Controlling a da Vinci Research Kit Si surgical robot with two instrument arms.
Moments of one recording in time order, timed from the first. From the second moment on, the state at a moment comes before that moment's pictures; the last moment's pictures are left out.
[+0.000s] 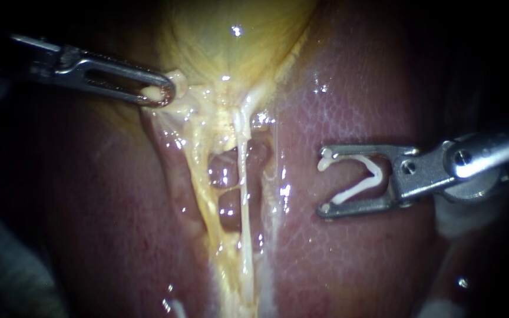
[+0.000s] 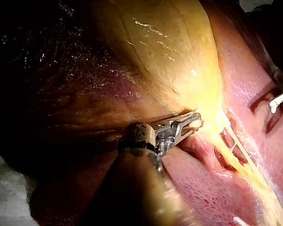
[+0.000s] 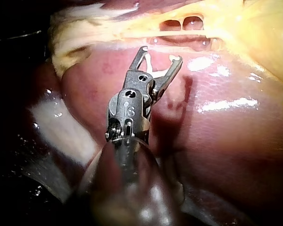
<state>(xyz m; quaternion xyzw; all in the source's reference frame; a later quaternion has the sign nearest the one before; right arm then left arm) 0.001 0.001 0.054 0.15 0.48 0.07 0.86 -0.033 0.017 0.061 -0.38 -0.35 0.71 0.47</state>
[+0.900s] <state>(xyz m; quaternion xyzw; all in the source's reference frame) 0.012 -0.001 0.059 0.24 0.50 0.09 0.82 -0.033 0.017 0.061 -0.38 -0.35 0.71 0.47</state>
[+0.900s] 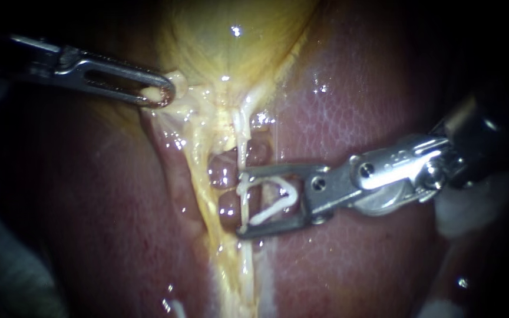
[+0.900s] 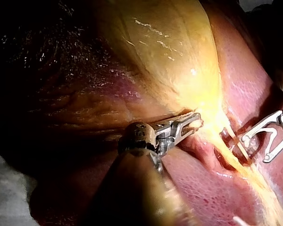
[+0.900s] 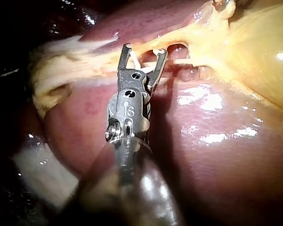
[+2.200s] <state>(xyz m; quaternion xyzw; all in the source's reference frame) 0.015 -0.004 0.068 0.33 0.53 0.20 0.76 -0.033 0.017 0.061 -0.38 -0.35 0.71 0.48</state>
